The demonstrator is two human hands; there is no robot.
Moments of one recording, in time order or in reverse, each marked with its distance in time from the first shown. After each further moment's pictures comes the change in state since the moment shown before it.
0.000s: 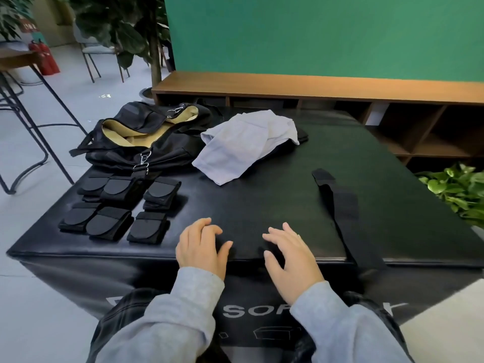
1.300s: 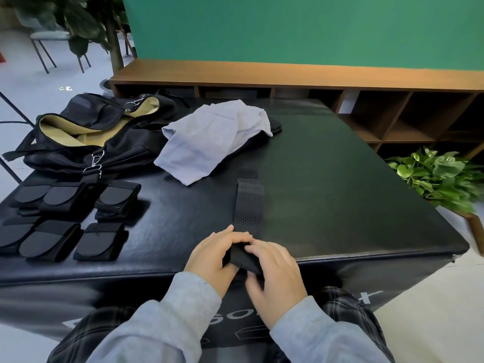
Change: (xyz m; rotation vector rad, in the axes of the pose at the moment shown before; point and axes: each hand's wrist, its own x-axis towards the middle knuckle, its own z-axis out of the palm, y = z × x) left_hand 0.007 0.032 0.022 -0.498 -0.532 0.116; right_hand -0.012 0.028 0.020 -0.073 0.285 -0.115
